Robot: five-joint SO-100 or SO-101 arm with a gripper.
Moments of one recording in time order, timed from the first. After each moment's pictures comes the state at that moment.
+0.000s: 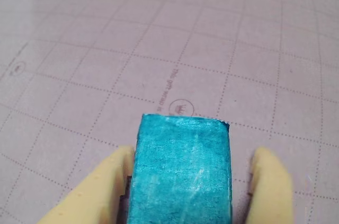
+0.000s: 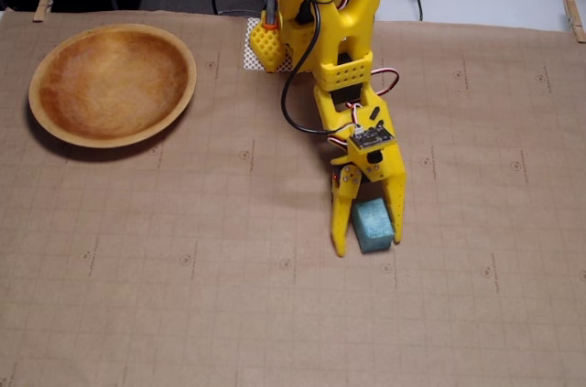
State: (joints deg) arm -25.0 71.8 151.6 -48.3 100.4
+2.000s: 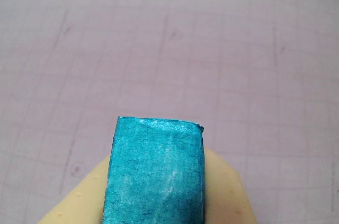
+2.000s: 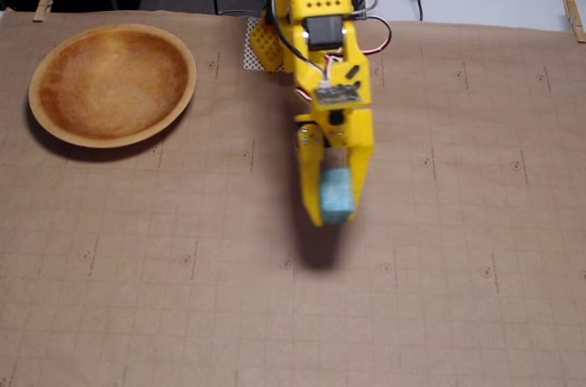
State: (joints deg) arm -7.8 118.5 143.1 8.7 95.9
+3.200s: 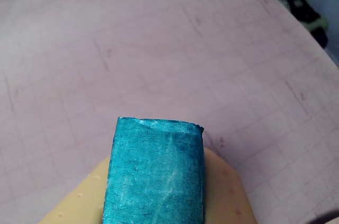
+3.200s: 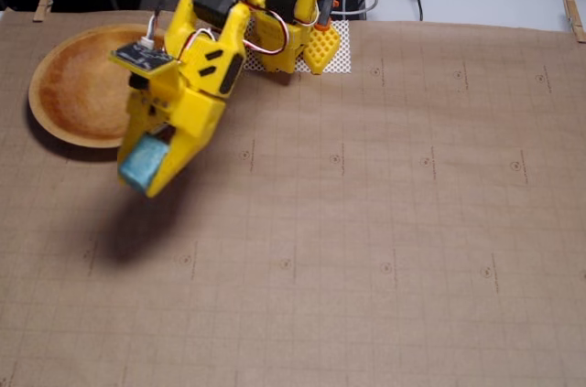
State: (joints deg) arm 26.6 112.1 124.5 24.7 91.8
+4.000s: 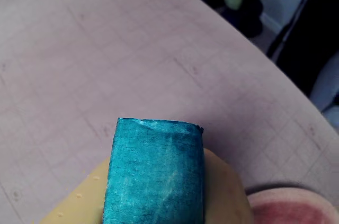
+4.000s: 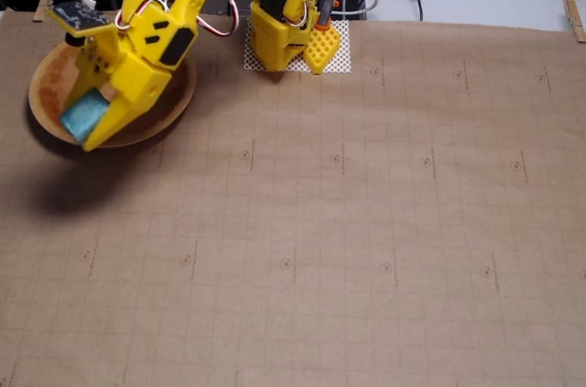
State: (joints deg) arm 43.0 112.1 120.8 30.1 87.9
